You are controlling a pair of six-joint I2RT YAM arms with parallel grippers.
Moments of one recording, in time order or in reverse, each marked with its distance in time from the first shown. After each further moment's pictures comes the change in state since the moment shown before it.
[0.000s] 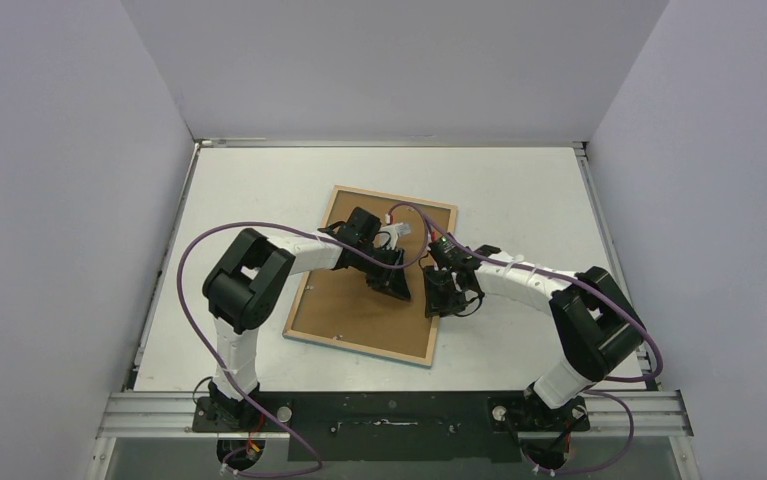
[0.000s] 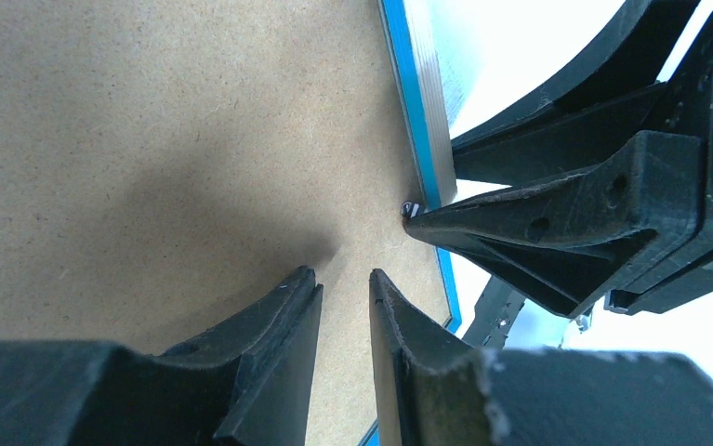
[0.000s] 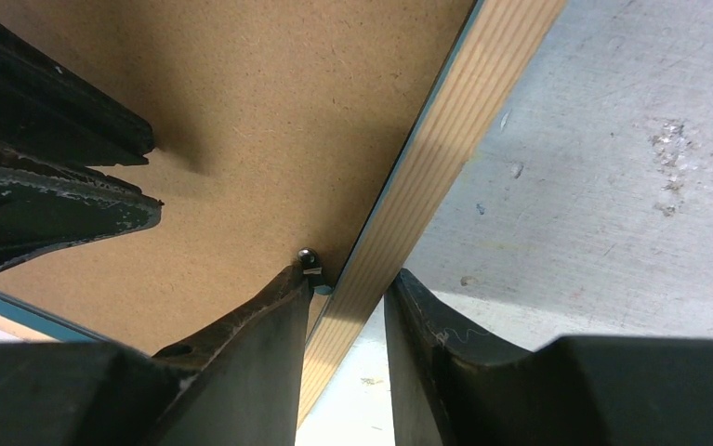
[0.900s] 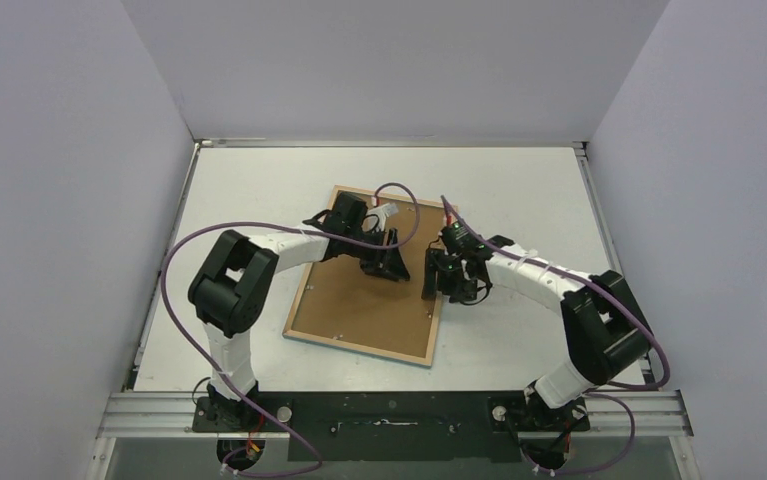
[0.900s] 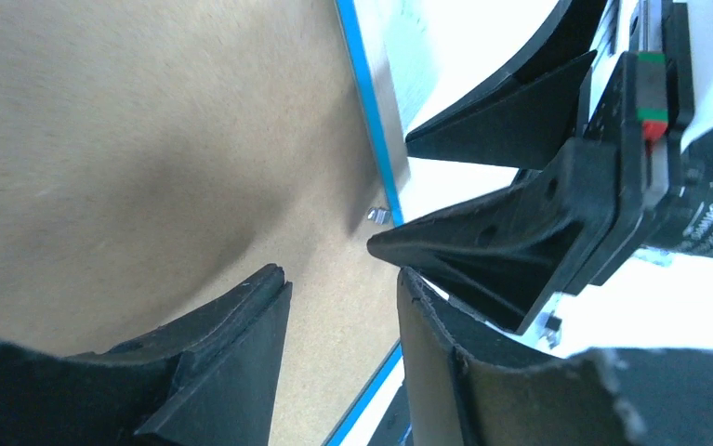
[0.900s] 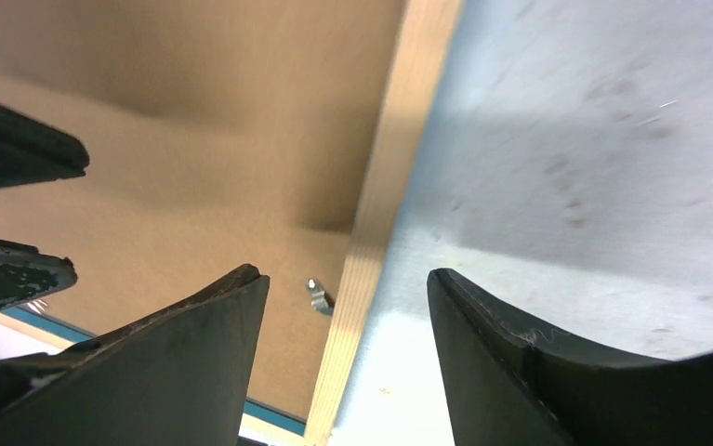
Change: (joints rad) left arm 0.064 -0.068 0.005 0.040 0.027 -0.093; right arm -0.068 -0.029 0.039 -0.009 0.002 0.077
